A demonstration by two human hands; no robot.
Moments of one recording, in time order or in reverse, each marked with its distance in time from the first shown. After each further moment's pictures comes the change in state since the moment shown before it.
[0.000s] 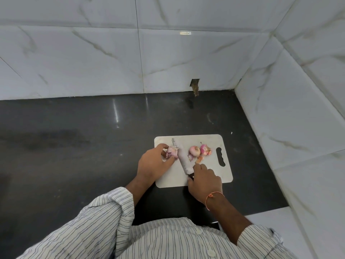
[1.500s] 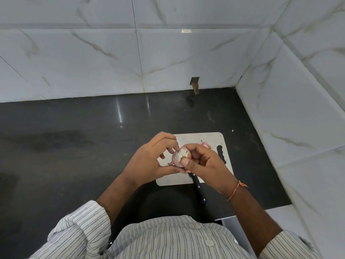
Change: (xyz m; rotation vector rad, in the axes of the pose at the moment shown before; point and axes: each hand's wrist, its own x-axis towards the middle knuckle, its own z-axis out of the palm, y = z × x) left_hand -0.041 0.050 -0.090 -0.224 0.029 0.738; right_hand -0.023 0.001 -0.091 1.292 -0.108 -0.515
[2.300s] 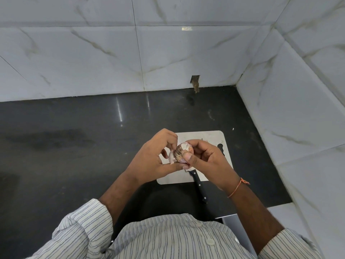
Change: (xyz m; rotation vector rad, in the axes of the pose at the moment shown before) left_hand 0.005 0.008 0.003 -0.119 0.041 -0.024; right_hand 0.002 -0.008 0.000 0.038 0.056 -0.006
